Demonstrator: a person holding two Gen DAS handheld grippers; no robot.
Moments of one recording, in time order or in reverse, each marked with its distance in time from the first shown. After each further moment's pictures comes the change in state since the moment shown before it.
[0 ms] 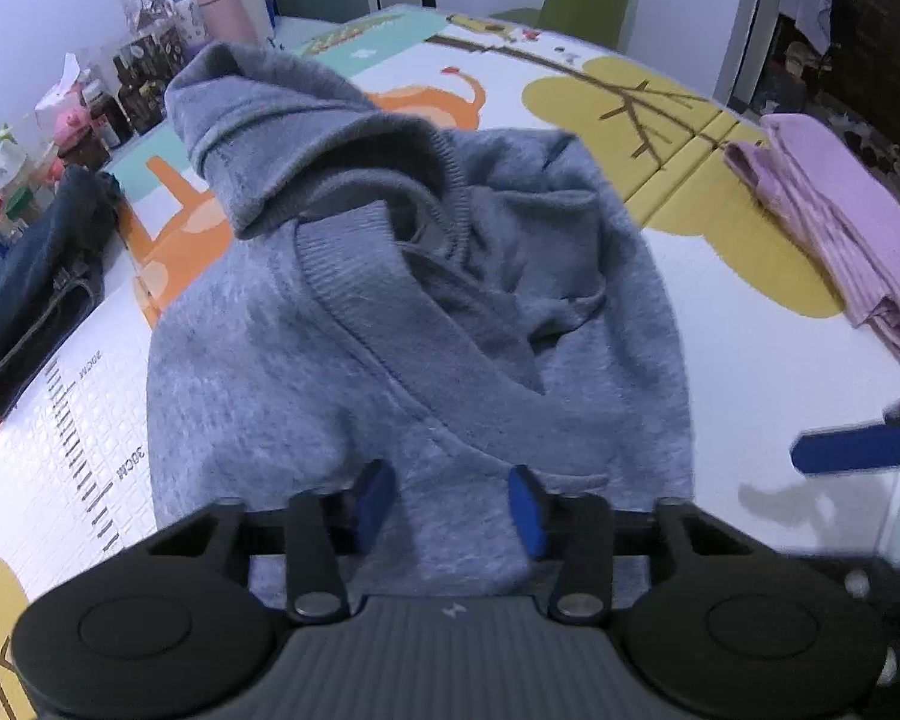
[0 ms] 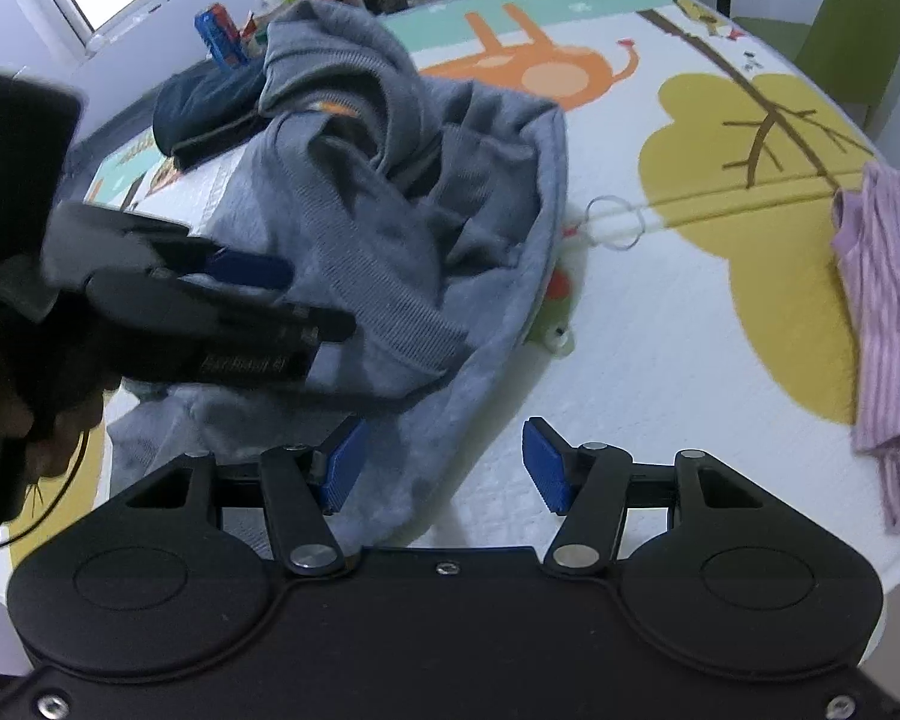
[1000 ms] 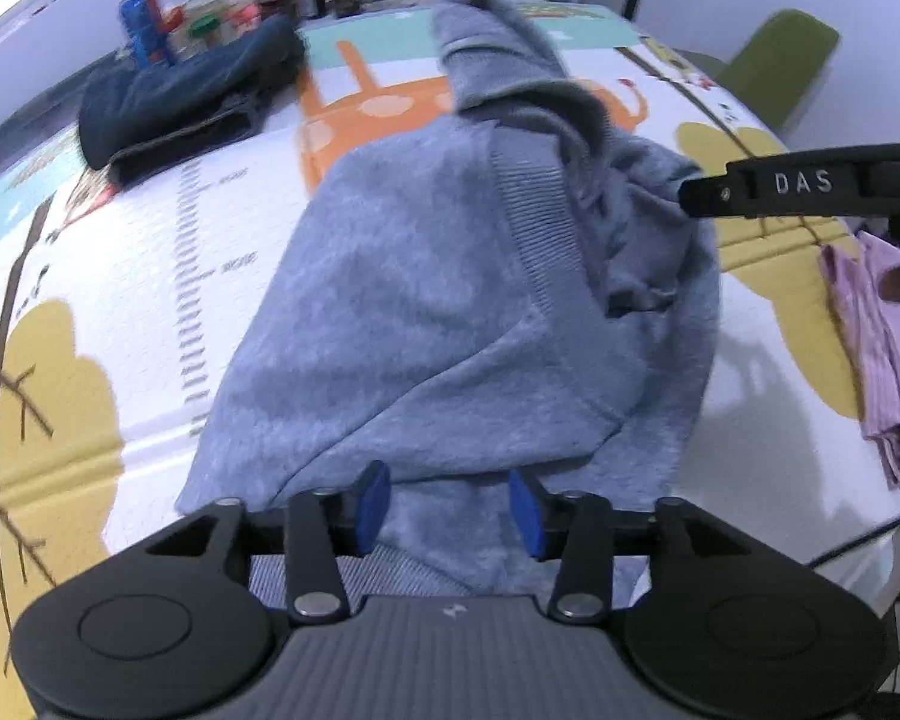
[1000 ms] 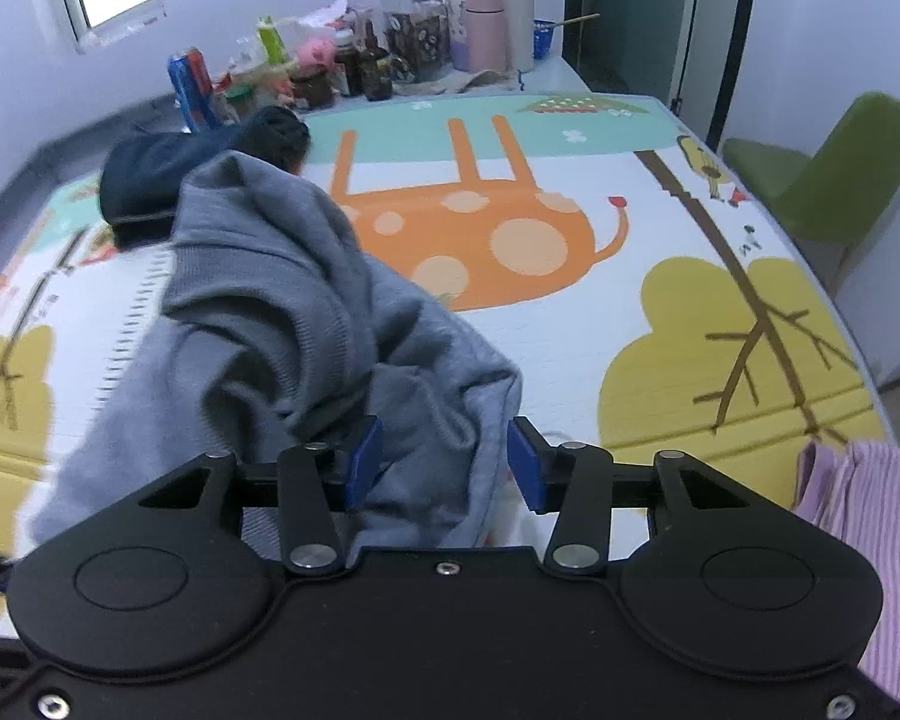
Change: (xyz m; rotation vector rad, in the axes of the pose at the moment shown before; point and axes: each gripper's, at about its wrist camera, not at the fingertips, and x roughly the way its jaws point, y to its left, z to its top) left arm -0.071 0.002 -0.046 -0.399 0.041 0.082; right arm 0.027 -0.005 0.120 -0.140 -0.139 -0.118
